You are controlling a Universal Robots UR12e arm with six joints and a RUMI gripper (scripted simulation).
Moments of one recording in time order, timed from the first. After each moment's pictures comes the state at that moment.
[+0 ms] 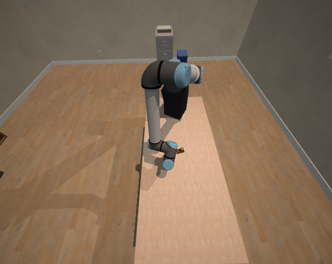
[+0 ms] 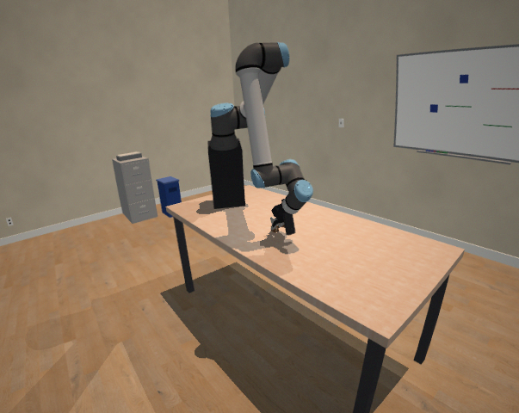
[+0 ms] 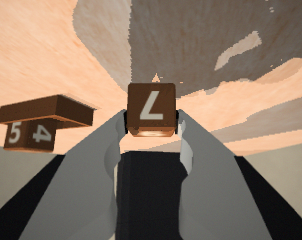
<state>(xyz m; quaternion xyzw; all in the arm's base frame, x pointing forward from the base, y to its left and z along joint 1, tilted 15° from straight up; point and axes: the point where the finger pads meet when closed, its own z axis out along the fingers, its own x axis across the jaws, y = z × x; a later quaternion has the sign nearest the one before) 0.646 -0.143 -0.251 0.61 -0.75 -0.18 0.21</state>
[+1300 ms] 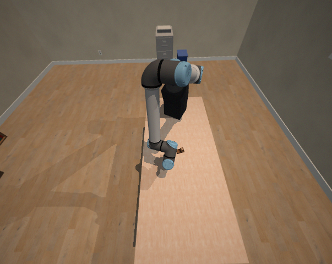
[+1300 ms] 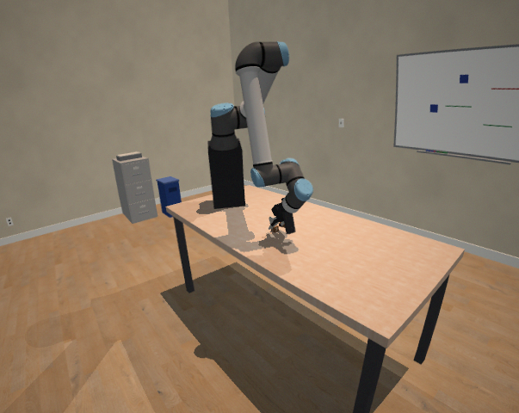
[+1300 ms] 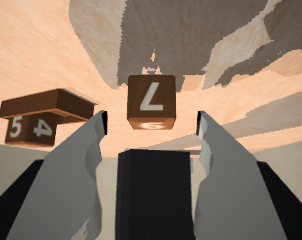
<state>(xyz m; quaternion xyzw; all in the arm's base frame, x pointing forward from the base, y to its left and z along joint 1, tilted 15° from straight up) 0.645 -0.142 -0.246 0.61 -0.75 -0.18 0.21</state>
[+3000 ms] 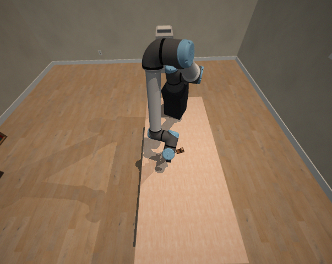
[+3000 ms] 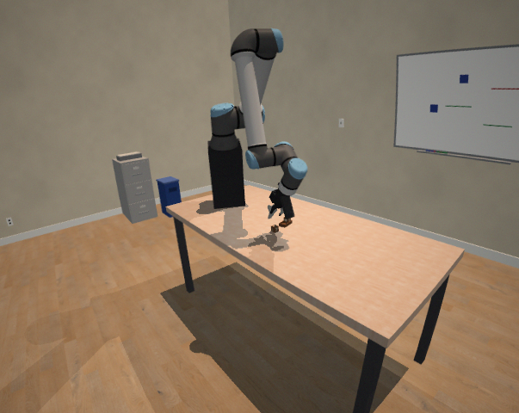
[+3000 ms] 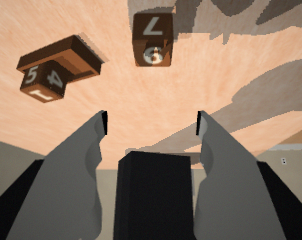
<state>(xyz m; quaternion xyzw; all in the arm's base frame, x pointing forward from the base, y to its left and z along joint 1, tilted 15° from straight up) 0.631 -0.134 -0.186 0.62 -0.76 -0.13 0.17</state>
